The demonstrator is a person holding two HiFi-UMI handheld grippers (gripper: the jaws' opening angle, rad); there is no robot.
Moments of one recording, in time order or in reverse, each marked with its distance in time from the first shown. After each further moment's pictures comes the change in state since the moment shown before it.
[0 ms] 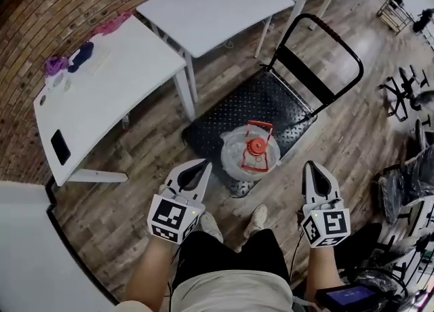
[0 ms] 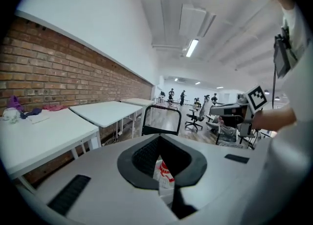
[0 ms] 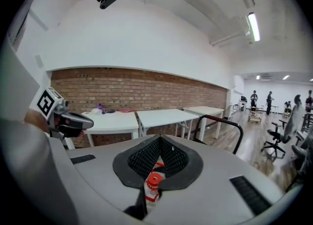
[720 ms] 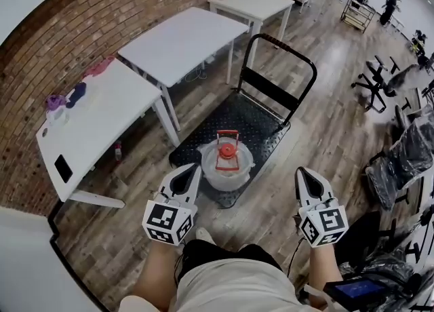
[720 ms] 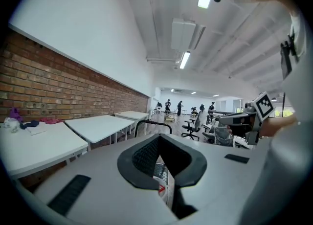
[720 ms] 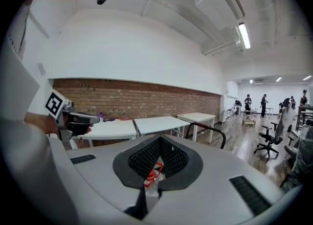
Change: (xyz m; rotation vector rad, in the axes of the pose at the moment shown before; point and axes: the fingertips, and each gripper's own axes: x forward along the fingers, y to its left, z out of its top) left arm -0.037 -0.103 0.069 0.033 -0.138 -0.027; right arm -0.143 -0.045 0.034 0.014 -0.075 -0.052
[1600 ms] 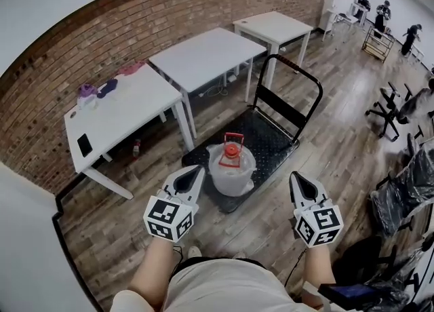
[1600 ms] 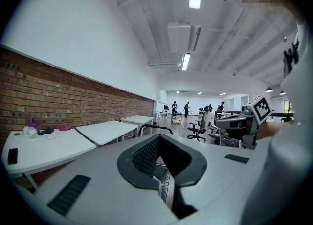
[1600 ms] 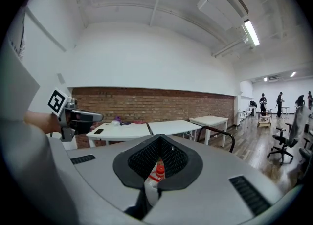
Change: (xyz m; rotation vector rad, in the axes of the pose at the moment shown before) left arm -0.068 -0.094 0.027 0.040 -0.035 0.110; right arm -0.075 -0.002 0.012 -0.008 -0.050 0.181
